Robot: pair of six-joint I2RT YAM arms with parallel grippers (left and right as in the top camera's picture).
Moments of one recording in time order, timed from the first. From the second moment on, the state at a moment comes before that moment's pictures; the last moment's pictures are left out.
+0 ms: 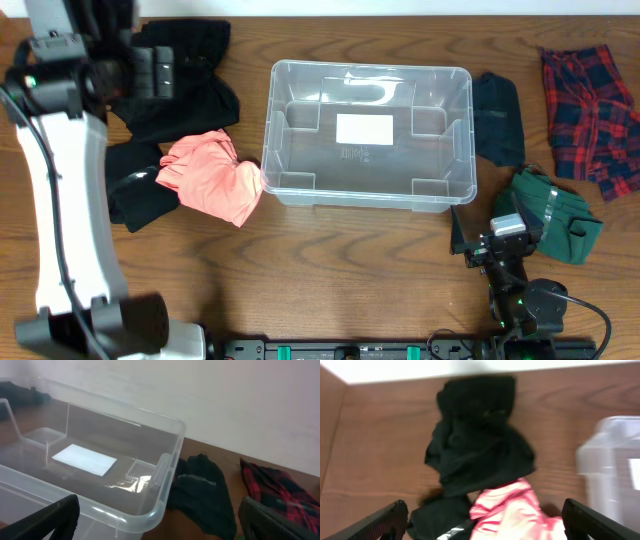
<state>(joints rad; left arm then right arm) 0.19 1.66 1.86 -1.07 0.05 0.20 0.03 0.01 0.01 -0.06 -0.13 -0.19</state>
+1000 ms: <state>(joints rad) 0.33 2.11 1.86 -0.88 0.12 0.36 0.03 0.01 0.01 -0.06 -0.13 -0.19</state>
